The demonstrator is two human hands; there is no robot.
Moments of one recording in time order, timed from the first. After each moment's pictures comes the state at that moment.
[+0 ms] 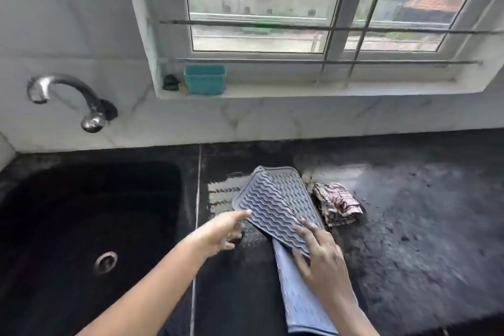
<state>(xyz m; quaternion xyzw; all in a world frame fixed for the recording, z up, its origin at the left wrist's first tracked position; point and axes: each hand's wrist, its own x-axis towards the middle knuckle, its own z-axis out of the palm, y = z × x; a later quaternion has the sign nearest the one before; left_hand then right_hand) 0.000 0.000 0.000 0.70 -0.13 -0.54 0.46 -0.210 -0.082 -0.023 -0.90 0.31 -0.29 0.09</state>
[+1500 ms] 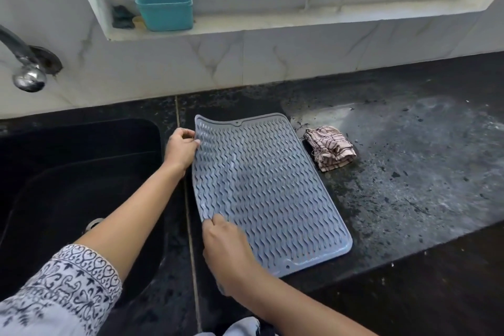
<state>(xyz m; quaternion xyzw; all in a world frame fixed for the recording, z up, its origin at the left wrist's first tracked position) 0.107 -0.030 -0.035 0.82 -0.17 -0.24 0.49 -0.106 0.036 -0.006 -0.94 0.25 0.04 0.22</state>
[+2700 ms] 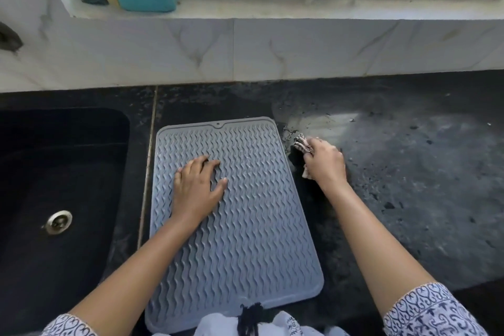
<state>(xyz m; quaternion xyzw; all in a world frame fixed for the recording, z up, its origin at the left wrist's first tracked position) -0.002 -0.057 -0.086 0.90 -0.39 -0.06 0.18 -0.166 -0.281 -0.043 -0.87 0.46 -0.10 0.13</state>
